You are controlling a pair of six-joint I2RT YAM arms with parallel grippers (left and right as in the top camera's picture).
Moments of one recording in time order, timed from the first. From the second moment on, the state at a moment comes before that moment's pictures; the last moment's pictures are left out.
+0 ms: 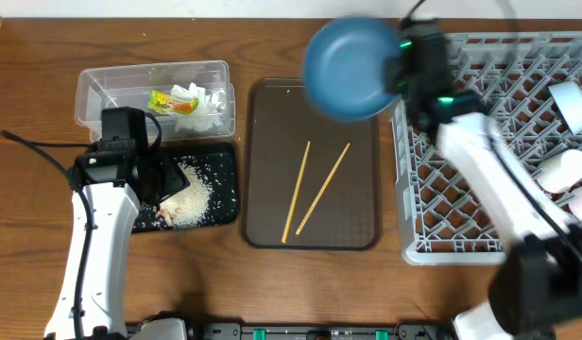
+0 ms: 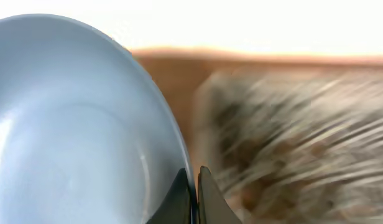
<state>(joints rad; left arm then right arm) 0.12 1.34 1.07 -1.04 -0.04 -0.47 0.25 1.71 1.40 -0.28 0.27 0.12</state>
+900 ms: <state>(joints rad) 0.12 1.34 1.07 -1.04 -0.04 -0.47 -0.13 1.70 1.40 0.07 0.67 -1.01</state>
